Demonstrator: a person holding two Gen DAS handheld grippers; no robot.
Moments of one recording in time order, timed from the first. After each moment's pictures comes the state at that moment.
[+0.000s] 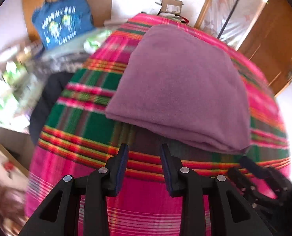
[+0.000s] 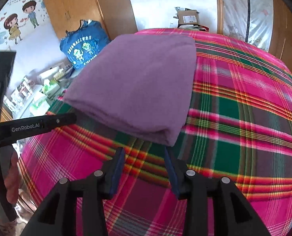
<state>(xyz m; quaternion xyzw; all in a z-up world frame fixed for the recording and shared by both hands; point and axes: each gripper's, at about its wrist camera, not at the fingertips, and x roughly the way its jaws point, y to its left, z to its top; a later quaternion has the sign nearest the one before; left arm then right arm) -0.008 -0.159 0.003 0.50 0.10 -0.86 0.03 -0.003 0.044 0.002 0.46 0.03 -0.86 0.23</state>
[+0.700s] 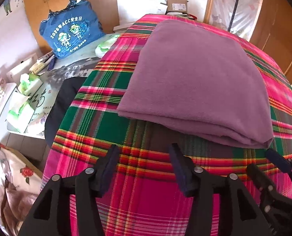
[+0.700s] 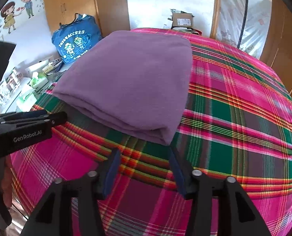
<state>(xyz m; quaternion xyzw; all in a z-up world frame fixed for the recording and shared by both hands) -0.005 -0.154 -0.006 0.49 0.05 -0.86 0.08 -0.002 0.033 0.002 0.45 0.08 -0.87 0.18</state>
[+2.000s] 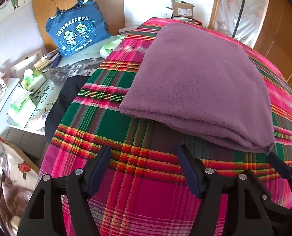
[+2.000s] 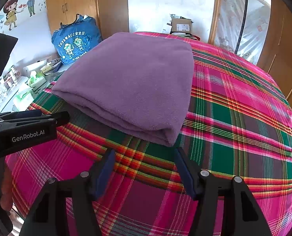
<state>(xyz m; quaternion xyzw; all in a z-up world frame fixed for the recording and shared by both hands) 0.001 -0.154 -0.009 0.48 0.07 -0.87 0.10 0.005 0.025 -0.001 0.43 0.09 -0.88 0.17</state>
